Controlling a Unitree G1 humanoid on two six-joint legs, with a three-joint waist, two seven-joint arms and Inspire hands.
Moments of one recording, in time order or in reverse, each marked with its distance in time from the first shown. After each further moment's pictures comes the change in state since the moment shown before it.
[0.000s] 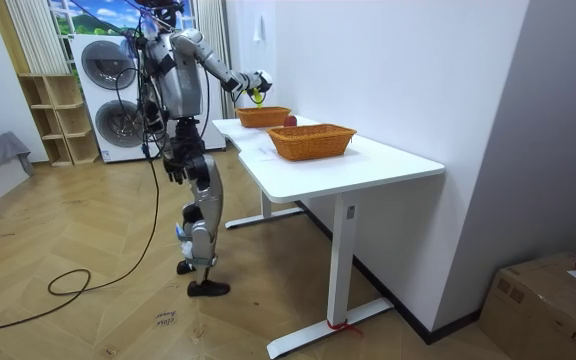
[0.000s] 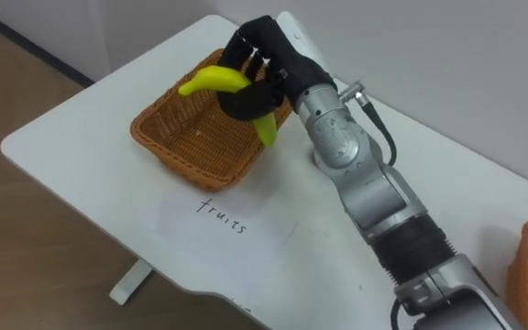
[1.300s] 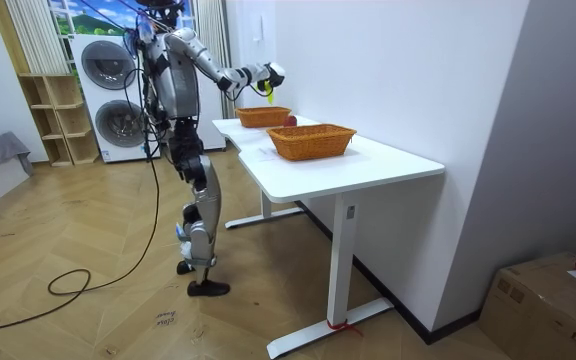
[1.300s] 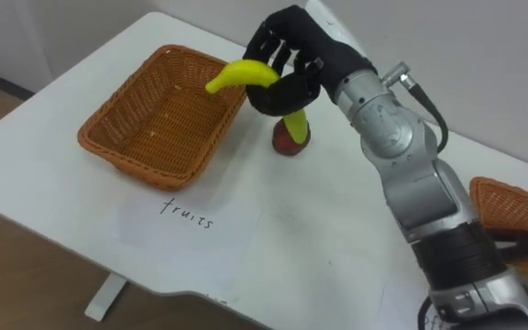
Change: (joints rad) left arm -0.044 -0.002 -0.001 0.040 -0.041 -0.011 0.001; right arm 0.060 -0.101 -0.156 -0.155 -0.058 0.020 0.225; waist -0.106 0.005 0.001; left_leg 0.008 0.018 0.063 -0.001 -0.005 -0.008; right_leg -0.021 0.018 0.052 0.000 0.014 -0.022
